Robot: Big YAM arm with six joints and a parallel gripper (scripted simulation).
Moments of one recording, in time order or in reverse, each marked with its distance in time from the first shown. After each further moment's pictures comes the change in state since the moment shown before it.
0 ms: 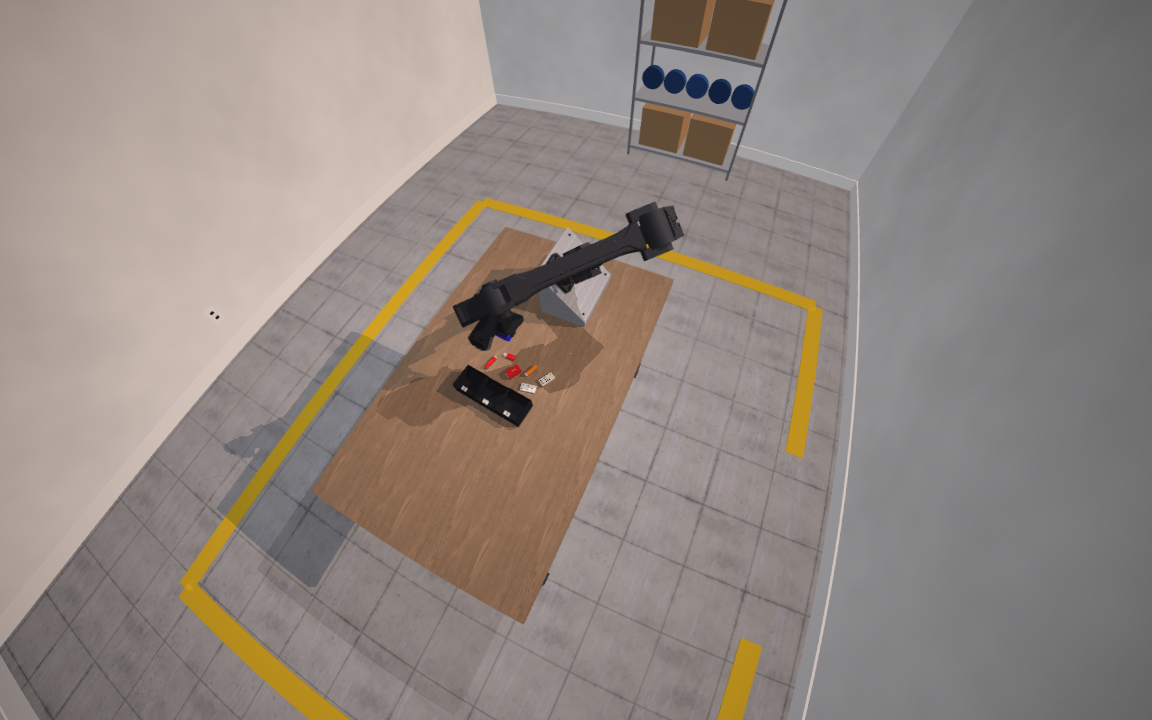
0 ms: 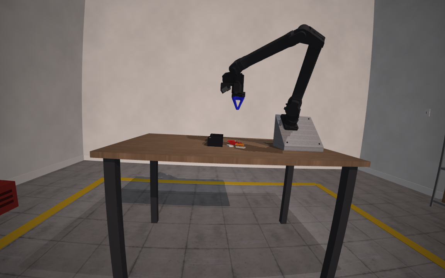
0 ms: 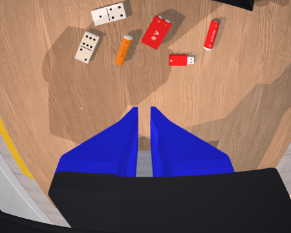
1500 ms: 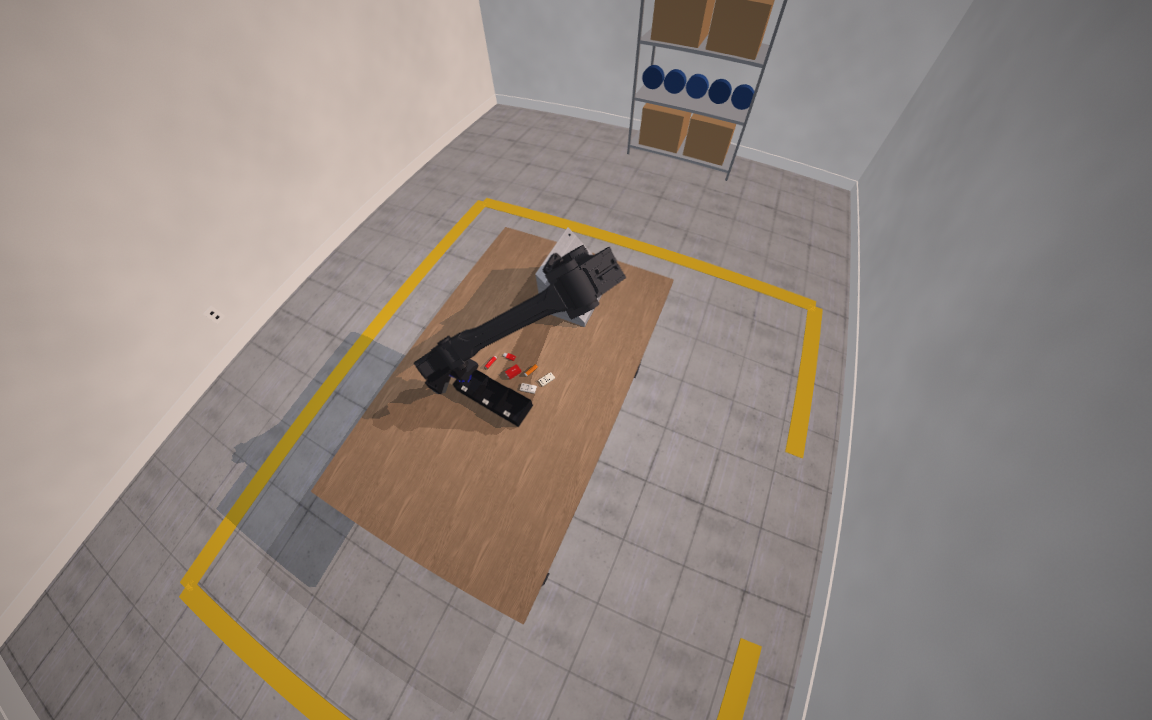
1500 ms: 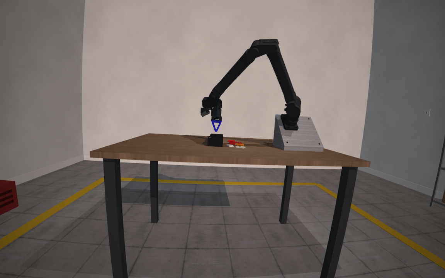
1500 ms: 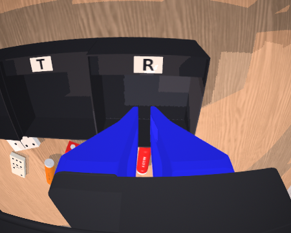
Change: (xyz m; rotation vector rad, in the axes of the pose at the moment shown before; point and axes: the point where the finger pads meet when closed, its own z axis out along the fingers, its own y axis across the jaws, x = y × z) arm -0.116 -0.115 0.144 0.006 -0.009 0.066
